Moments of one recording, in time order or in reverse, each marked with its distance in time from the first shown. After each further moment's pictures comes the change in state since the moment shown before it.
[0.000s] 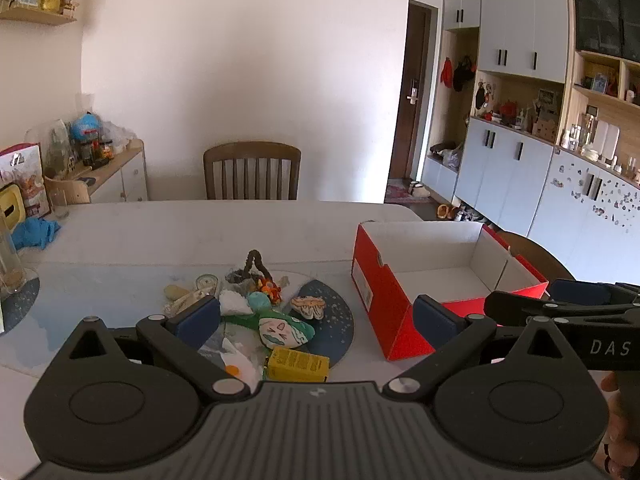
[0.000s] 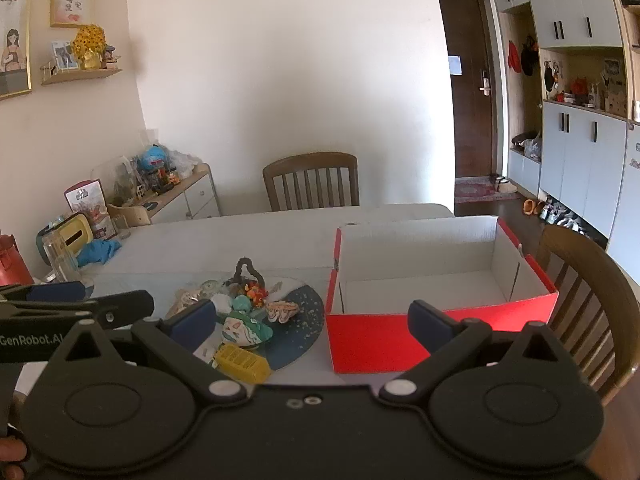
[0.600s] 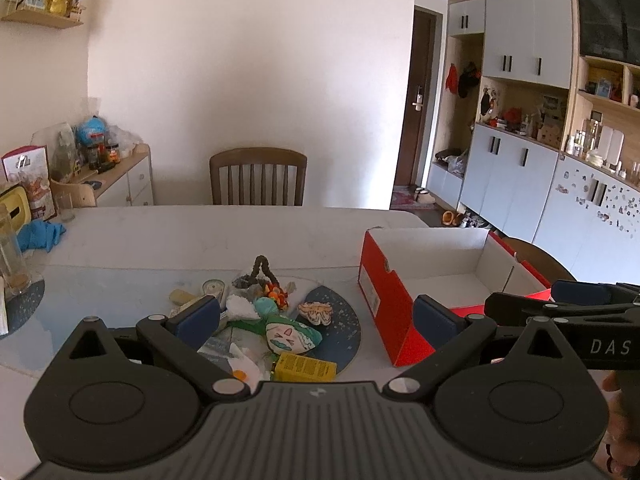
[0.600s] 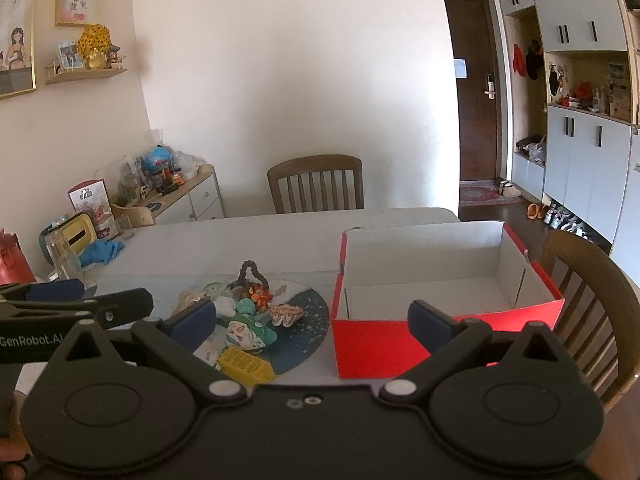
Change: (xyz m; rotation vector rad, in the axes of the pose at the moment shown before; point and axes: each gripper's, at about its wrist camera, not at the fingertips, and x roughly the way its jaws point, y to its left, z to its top) left arm 0.002 0.006 -0.003 -0.011 -0.013 0.014; right arm 0.009 0.006 0.000 -0.015 0.004 0.021
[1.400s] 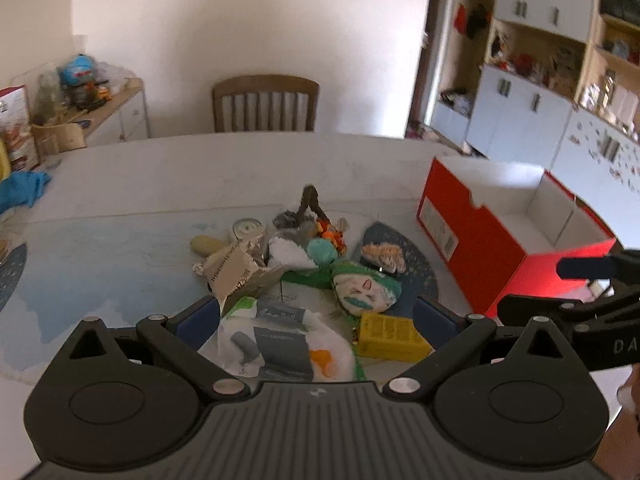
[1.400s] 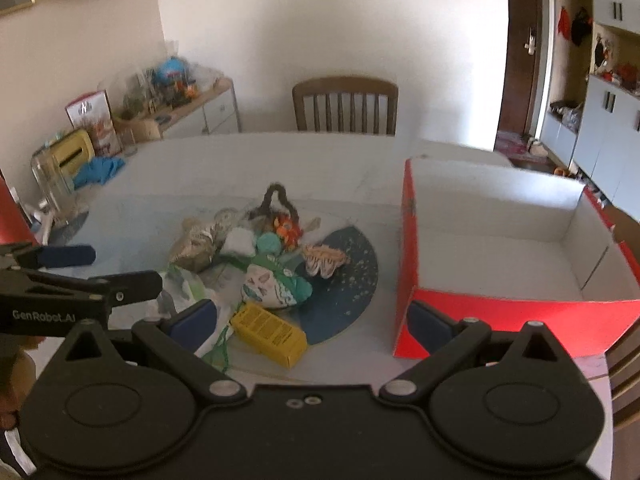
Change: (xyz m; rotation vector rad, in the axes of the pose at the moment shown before) left arm 0.102 0.093 -0.018 0.025 0.217 -0.038; right arm 0.114 0.050 -0.015 -0.094 0.263 0.018
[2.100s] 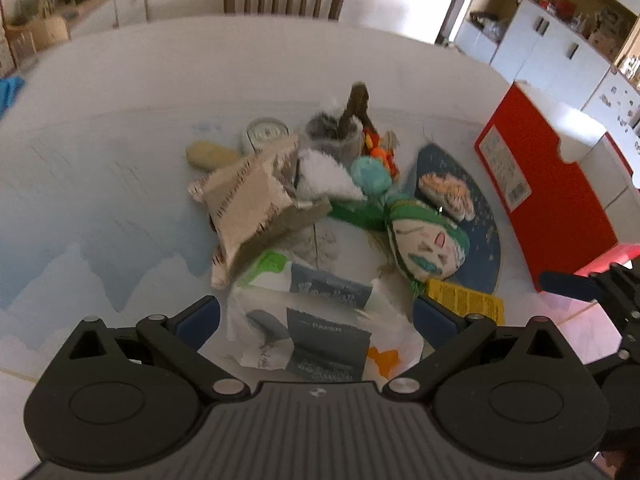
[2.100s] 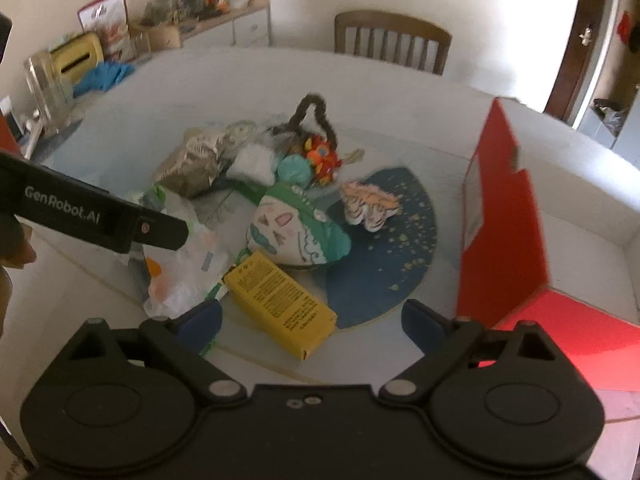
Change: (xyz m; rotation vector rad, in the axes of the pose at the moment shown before) left arm 0.100 0.046 0.010 -0.110 0.341 -0.023; right arm 0.092 0.023 -0.007 -0.164 0.205 0.040
